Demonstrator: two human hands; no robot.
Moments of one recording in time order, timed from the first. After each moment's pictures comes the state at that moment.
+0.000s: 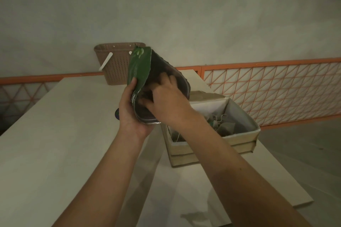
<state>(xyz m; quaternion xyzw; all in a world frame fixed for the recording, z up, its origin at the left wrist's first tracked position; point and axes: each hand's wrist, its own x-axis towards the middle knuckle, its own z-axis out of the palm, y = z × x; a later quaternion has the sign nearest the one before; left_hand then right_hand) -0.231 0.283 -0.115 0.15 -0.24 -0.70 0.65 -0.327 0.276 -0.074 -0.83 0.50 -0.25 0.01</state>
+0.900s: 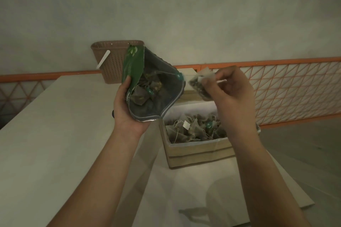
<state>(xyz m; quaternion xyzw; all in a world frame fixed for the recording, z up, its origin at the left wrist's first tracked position) -0.230 0.272 -0.116 0.12 -0.24 -0.72 0.64 -0.427 0.309 -0.071 -0.57 0.36 -0.67 0.31</state>
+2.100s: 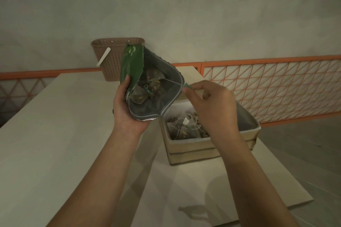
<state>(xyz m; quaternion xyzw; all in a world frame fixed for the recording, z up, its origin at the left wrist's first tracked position) -0.230 0.277 -0.117 0.12 -0.23 -0.71 0.65 -0.407 0.303 -0.090 -0.66 0.51 -0.53 0.13</state>
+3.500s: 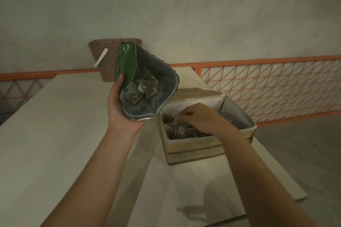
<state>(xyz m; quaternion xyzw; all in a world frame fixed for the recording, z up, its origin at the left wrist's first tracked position) -0.220 0.276 -0.119 0.12 -0.25 -0.72 0.64 -0.420 0.256 -0.121 -0.78 0.55 -0.16 0.27</state>
